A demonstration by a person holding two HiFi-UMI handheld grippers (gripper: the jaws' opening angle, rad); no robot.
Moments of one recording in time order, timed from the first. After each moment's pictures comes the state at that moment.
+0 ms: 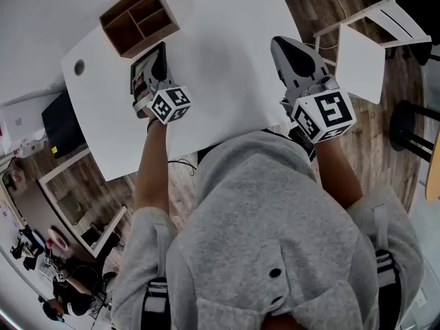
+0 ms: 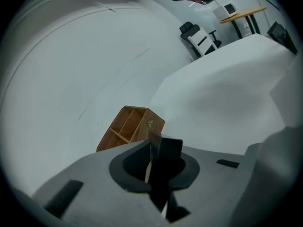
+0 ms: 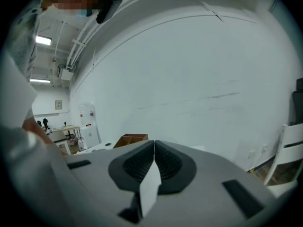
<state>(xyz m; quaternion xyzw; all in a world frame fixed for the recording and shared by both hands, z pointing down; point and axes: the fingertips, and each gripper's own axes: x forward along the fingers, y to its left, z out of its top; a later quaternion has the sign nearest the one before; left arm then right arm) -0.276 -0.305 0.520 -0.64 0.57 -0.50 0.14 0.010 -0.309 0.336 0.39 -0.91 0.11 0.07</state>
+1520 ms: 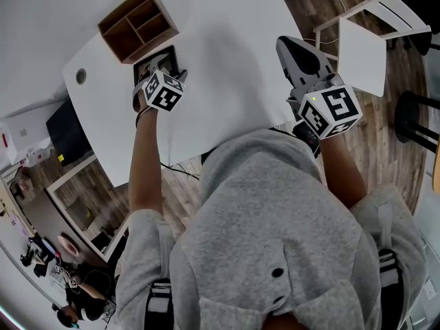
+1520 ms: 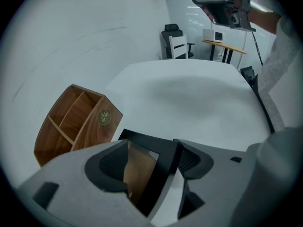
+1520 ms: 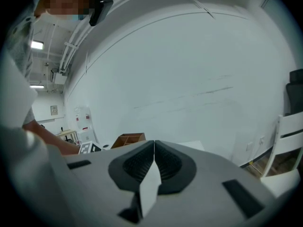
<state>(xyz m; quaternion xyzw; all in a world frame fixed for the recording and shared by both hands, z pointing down) -0.235 -0.289 0.578 -0.77 0.34 -0.54 -0.10 0.021 -0.313 0.348 0.41 -0.90 0.14 0.06</state>
